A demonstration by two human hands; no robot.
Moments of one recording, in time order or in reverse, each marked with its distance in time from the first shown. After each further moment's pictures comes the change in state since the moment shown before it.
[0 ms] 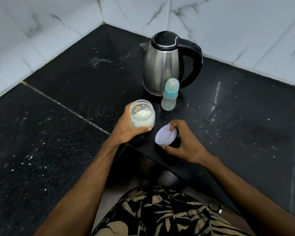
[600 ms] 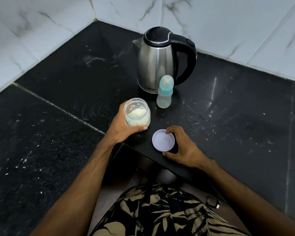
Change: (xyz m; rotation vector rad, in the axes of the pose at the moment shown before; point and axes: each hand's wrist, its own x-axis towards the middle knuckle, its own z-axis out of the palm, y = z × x) left_hand -0.002 0.004 0.000 0.025 -0.016 -0.037; right_hand -0.023 0.028 0.007 -0.086 -0.078 0.047
